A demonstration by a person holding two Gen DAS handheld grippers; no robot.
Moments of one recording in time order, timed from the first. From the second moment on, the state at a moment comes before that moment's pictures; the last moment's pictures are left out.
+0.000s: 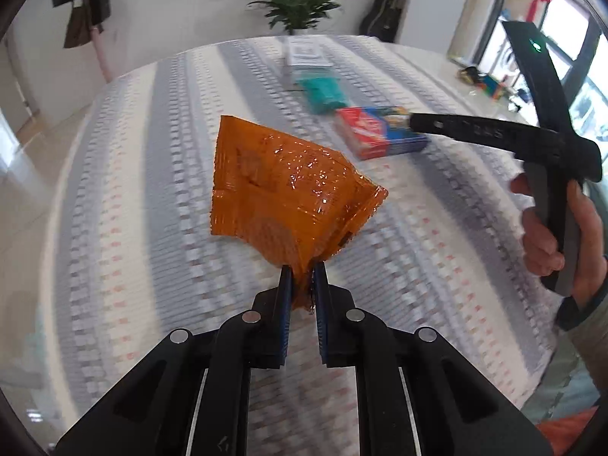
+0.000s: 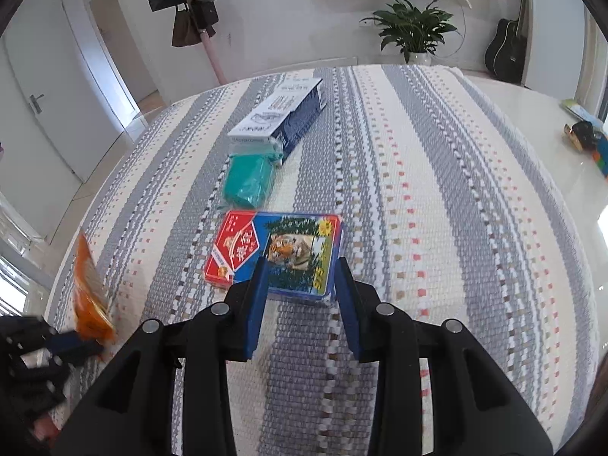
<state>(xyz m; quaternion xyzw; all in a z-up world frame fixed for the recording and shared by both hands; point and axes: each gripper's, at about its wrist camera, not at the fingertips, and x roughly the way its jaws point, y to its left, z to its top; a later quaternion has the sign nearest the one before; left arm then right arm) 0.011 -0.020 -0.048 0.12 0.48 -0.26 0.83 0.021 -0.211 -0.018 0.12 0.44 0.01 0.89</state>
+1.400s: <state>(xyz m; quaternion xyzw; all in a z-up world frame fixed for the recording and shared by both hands) 0.113 -0.020 -0.065 0.00 0.51 -0.19 0.84 0.008 -0.153 -0.024 0.04 0.48 0.15 0.86</state>
